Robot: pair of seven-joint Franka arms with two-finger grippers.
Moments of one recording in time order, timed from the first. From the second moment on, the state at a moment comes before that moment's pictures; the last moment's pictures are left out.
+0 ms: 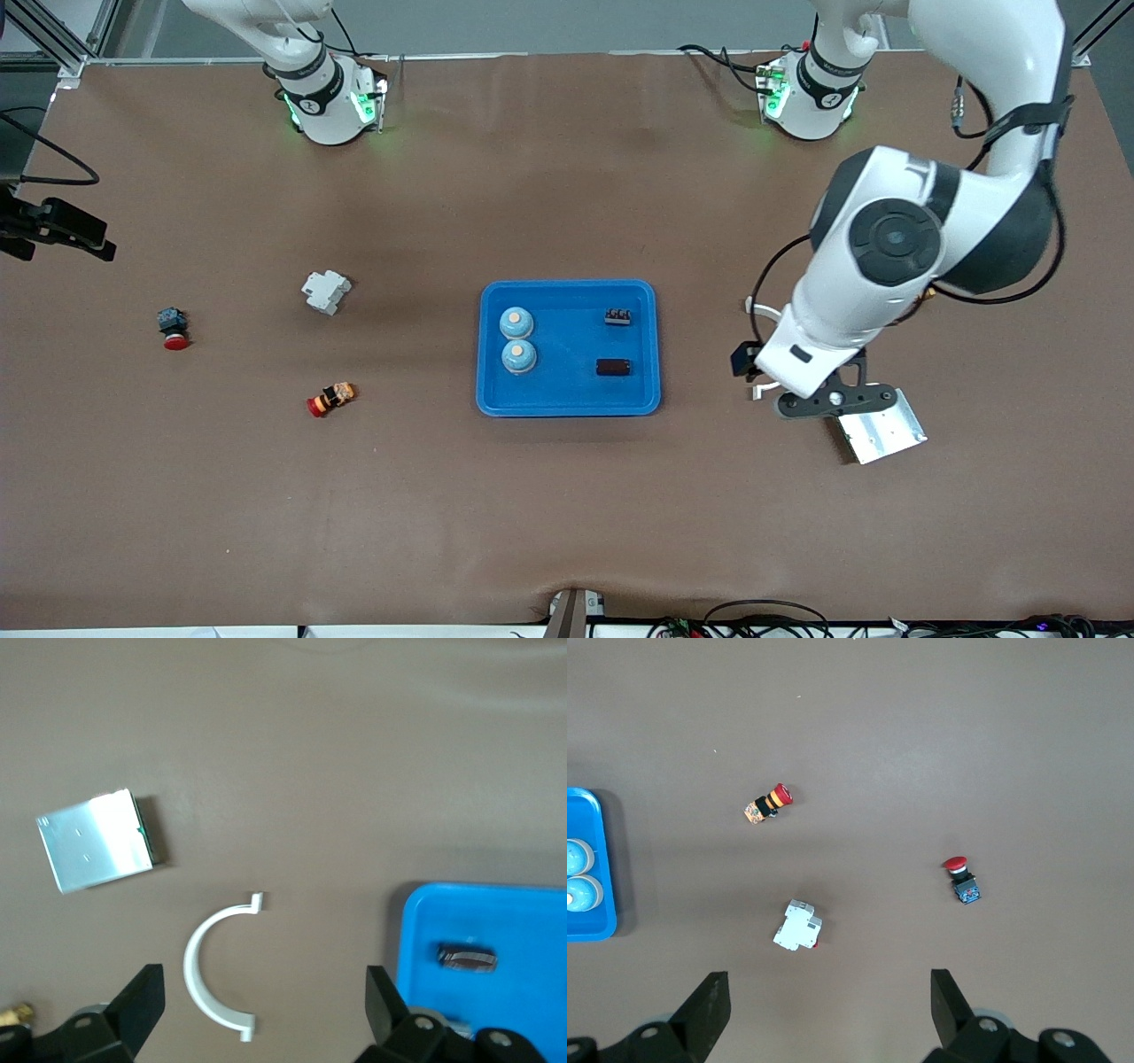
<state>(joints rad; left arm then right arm) -0.16 0.48 -0.28 -1.31 0.21 1.80 -0.43 -0.06 0.06 -0.01 -1.48 -0.02 1.51 -0.05</state>
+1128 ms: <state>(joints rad) 0.03 0.44 -0.29 -1.33 0.20 1.84 -0.16 -0.06 0.06 -0.01 -1.48 -0.01 1.51 -0.05</state>
